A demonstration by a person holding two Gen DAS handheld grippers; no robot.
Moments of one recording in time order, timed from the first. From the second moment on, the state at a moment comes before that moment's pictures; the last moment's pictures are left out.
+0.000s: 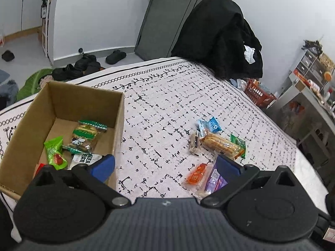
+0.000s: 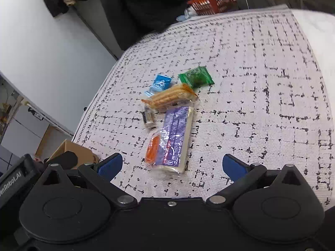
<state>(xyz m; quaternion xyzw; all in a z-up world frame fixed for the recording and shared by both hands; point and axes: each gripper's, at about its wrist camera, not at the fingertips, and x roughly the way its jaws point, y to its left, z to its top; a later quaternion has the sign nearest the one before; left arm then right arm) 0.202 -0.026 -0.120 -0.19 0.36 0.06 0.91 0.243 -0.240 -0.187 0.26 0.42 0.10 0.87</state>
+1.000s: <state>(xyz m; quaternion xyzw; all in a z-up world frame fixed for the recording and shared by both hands) 0.282 -0.079 -0.198 -0.17 0.45 0.02 0.88 0.301 -0.254 -0.242 0.32 0.47 0.15 0.81</state>
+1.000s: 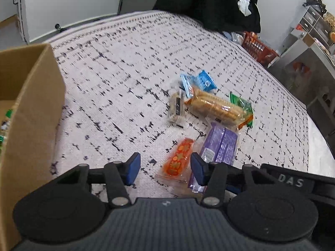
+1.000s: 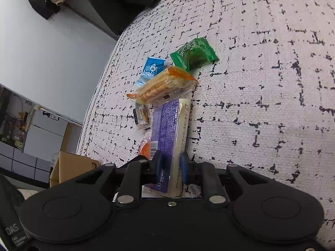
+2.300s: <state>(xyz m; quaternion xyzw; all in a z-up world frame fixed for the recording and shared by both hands) 0.260 -0.053 -0.172 -0.22 0.41 0.06 0.88 0.297 -0.214 -0.221 0.14 0.46 0.10 0.87</state>
